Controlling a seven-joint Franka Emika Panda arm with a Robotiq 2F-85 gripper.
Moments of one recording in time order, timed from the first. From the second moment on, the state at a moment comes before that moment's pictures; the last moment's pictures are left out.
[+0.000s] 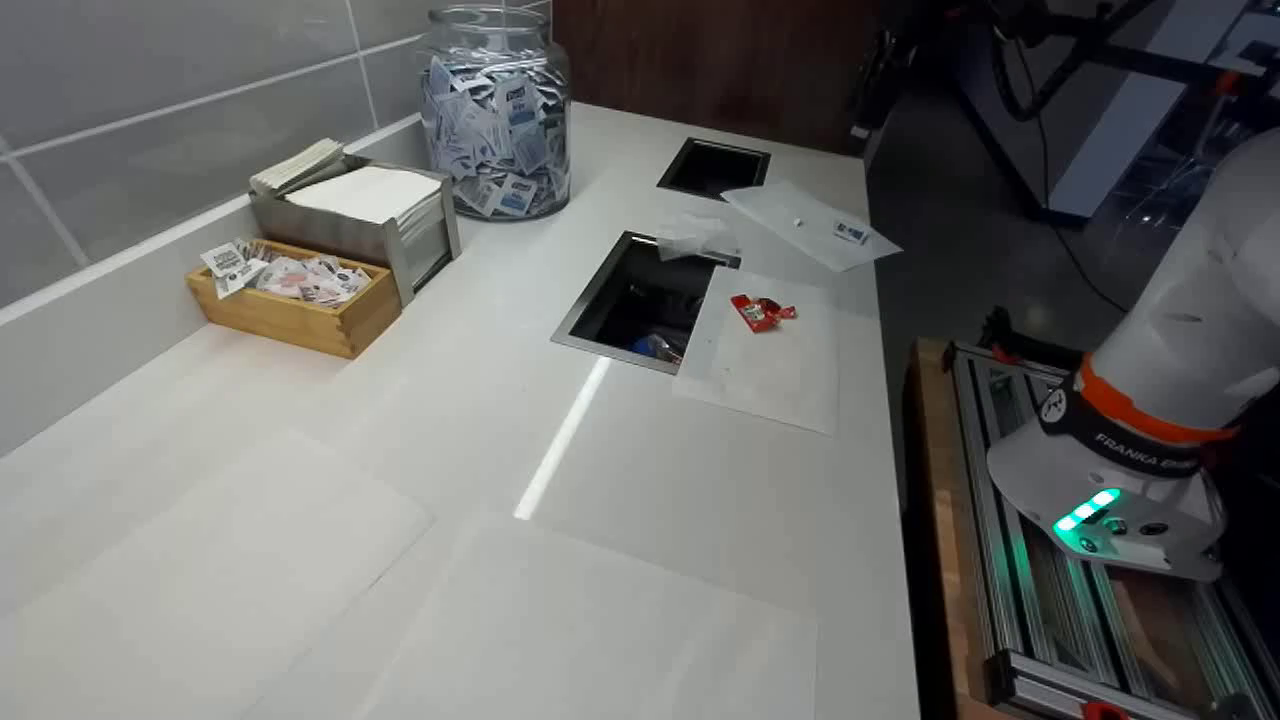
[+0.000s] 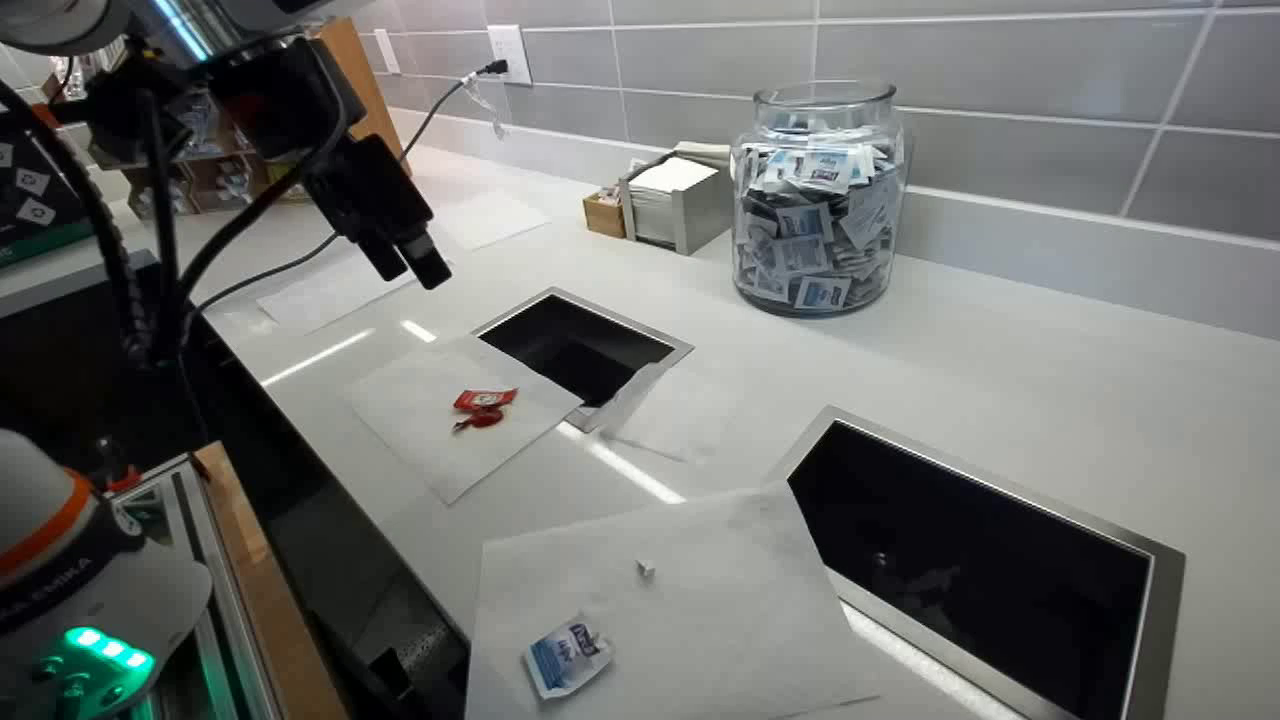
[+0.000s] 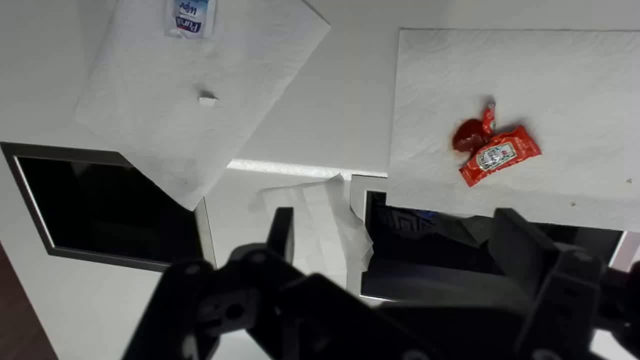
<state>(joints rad) -0.21 -0.75 -0.16 -2.76 -0.35 2.22 -0.24</state>
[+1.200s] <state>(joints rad) -0.21 -0.53 -0.05 -2.63 -0.35 2.17 -0.07</state>
